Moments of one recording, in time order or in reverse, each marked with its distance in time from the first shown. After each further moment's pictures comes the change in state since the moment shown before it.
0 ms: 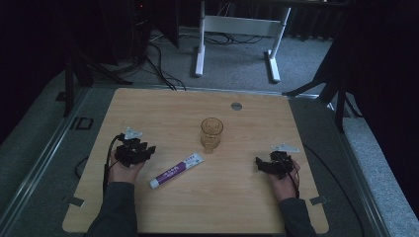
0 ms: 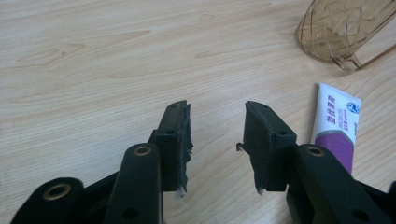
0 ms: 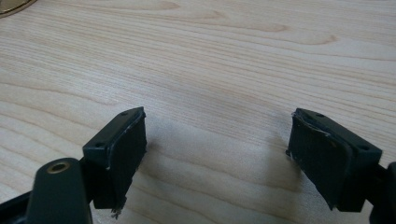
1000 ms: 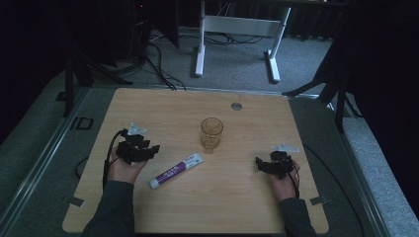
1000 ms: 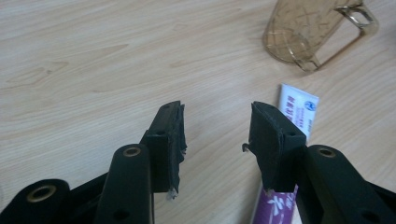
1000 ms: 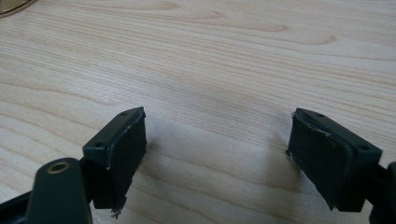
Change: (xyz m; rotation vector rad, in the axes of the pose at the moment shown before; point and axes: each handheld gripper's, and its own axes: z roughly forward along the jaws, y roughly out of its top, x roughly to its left) left arm -0.020 0.023 -0.021 0.046 -0.047 0.060; right arm 0.000 0.000 0.000 0.000 0.000 0.001
